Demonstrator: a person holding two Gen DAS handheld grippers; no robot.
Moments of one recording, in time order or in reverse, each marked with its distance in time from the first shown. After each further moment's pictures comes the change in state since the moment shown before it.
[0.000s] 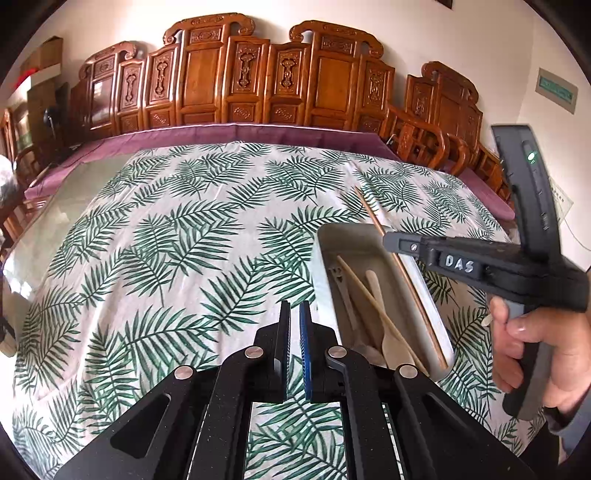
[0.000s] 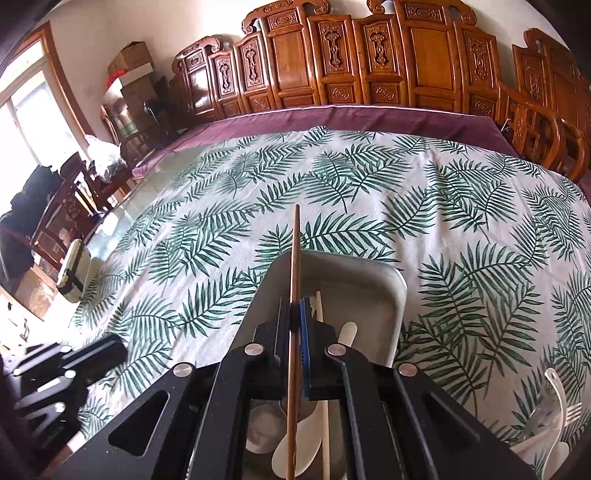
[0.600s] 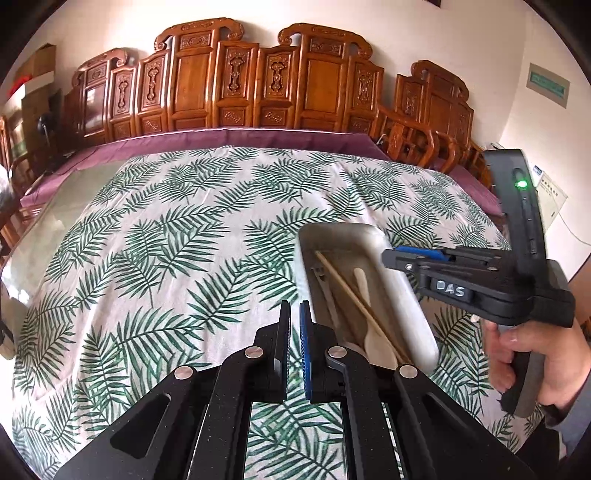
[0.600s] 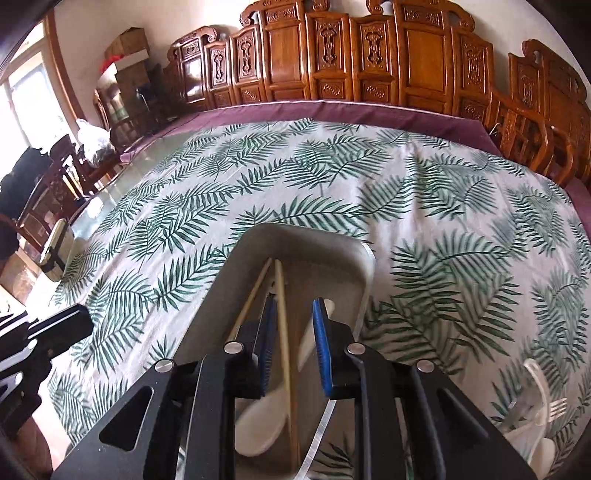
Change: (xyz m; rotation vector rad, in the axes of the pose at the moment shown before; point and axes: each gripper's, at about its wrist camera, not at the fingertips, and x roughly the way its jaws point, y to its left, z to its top) left arm -0.007 -0.022 -0.005 0.031 -0.010 -0.020; right arm -0.021 -0.023 -0.020 -0.053 0.007 -0.067
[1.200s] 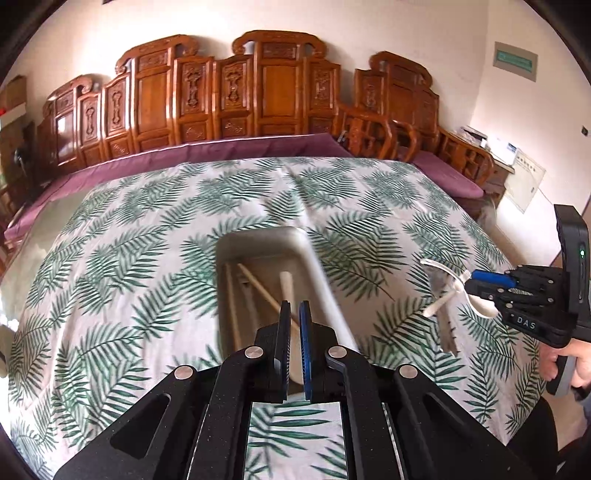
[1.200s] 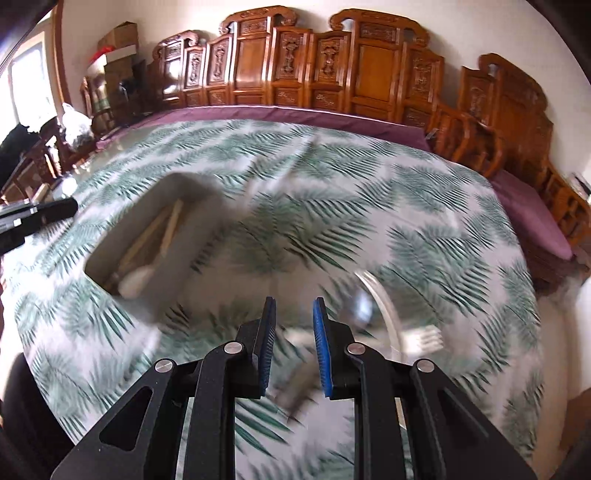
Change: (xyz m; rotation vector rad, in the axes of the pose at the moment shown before) left arm -0.002 -0.088 -0.004 0.109 -0.017 -0.058; right arm -0.110 -0.128 -0.108 -0.054 -0.018 -0.175
